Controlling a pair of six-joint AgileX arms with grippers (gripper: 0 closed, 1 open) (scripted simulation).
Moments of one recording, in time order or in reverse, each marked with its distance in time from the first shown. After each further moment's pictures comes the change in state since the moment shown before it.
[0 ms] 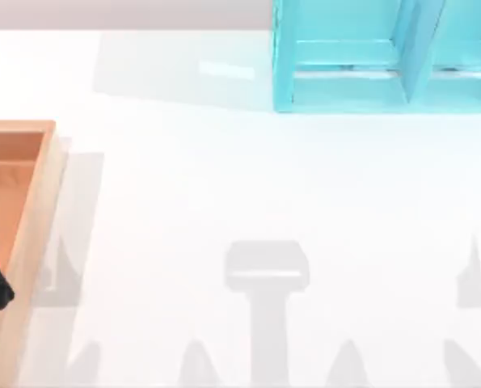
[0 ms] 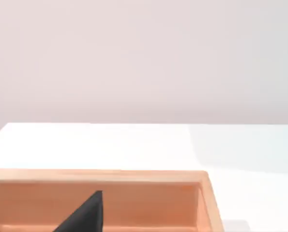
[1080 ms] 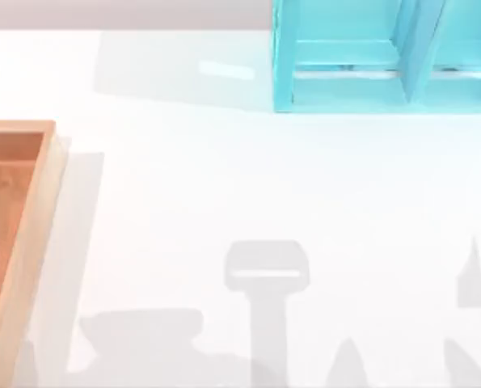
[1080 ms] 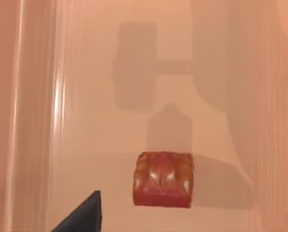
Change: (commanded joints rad) left arm 0.237 1.115 0.873 -0.840 -0.004 0.250; right arm 0.000 0.000 0.000 0.000 0.000 0.000
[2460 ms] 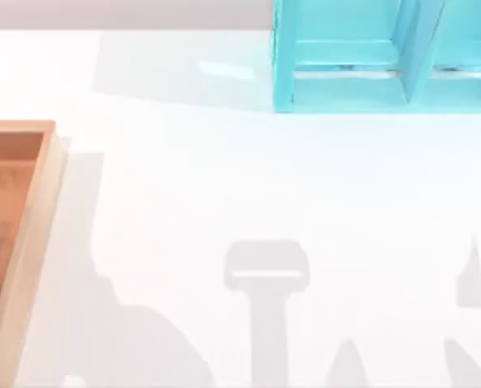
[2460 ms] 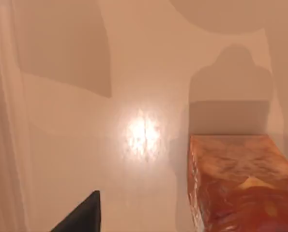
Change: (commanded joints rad) left arm 0.103 0.603 0.207 -0.090 0.001 0.112; right arm 0.000 0.000 0.000 0.000 0.000 0.000
